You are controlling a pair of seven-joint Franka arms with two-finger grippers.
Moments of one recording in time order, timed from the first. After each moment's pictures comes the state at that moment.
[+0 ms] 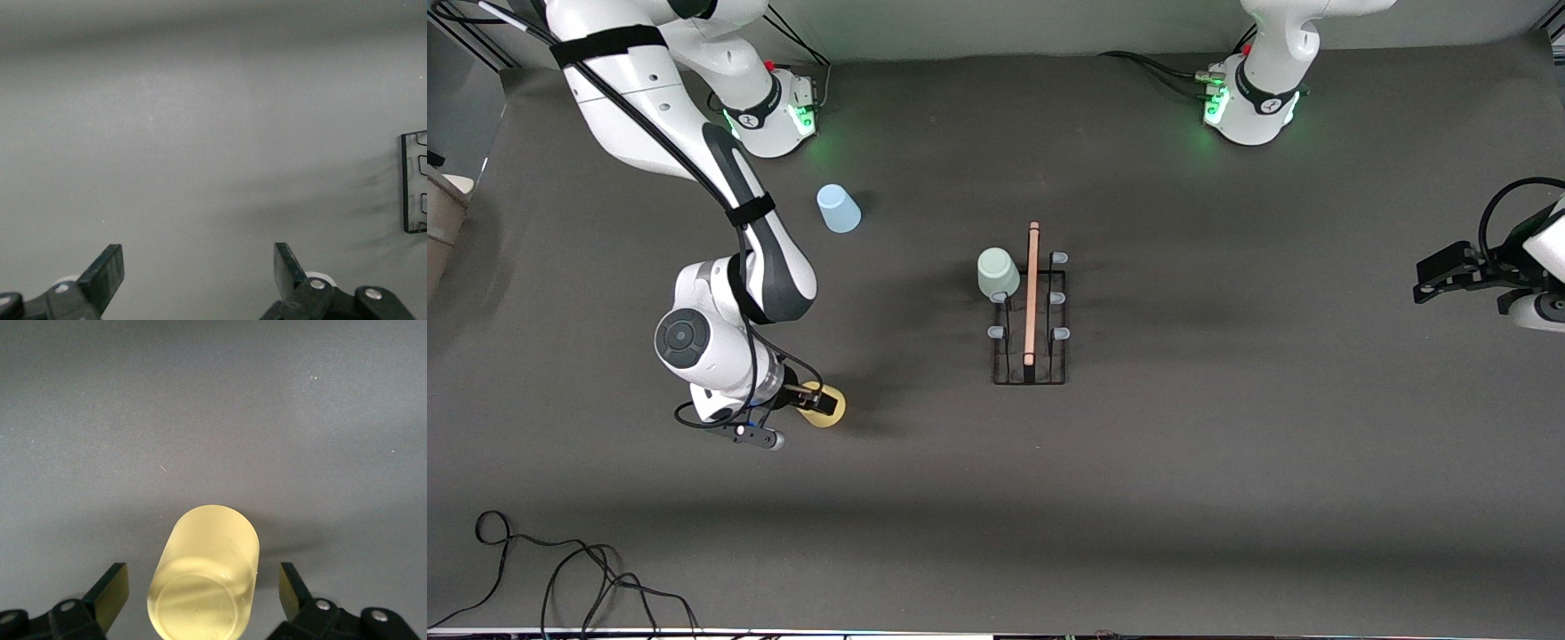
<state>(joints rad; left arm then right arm) -0.02 0.09 0.04 -1.56 -0.03 1.68 0.17 0.35 0.57 -0.13 -1.82 0.17 2.43 0.42</state>
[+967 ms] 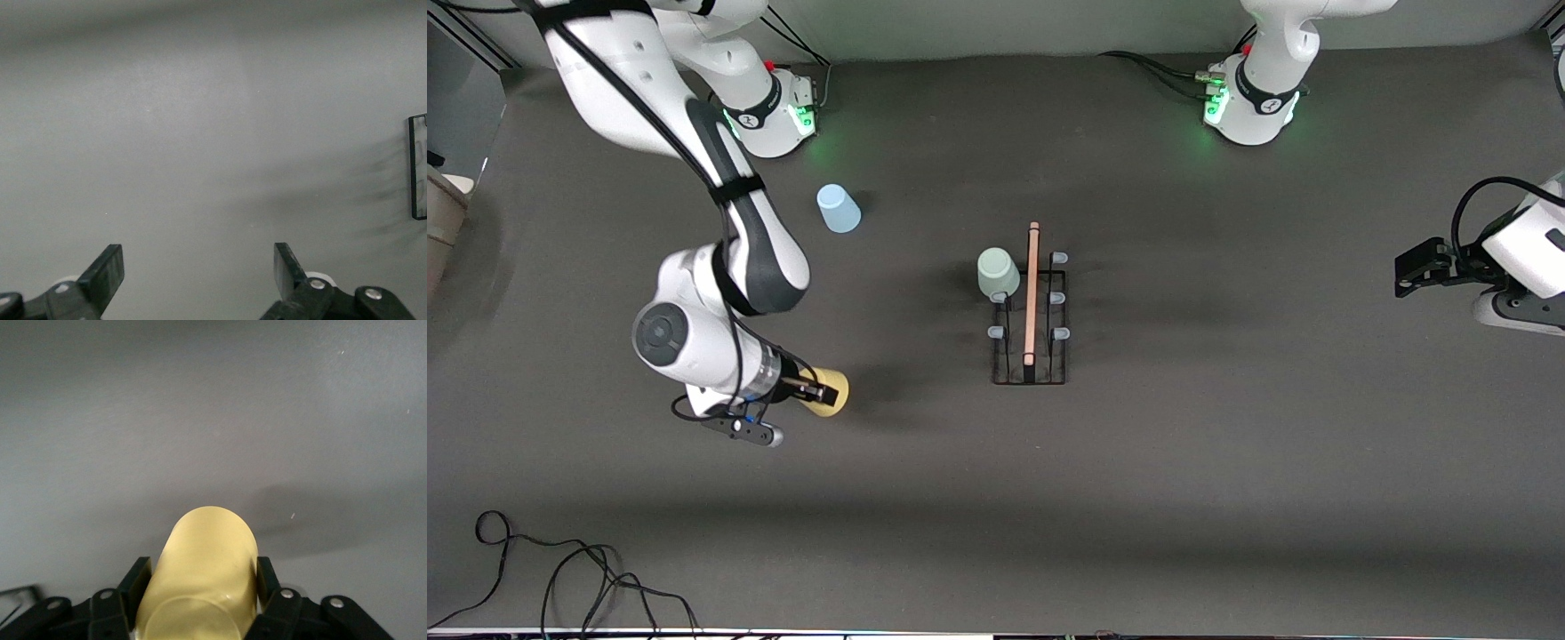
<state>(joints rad) -0.04 0.09 0.02 -1.56 0.02 1.65 0.16 0.38 0.45 -0.11 -1.77 0.25 2.22 0.46</state>
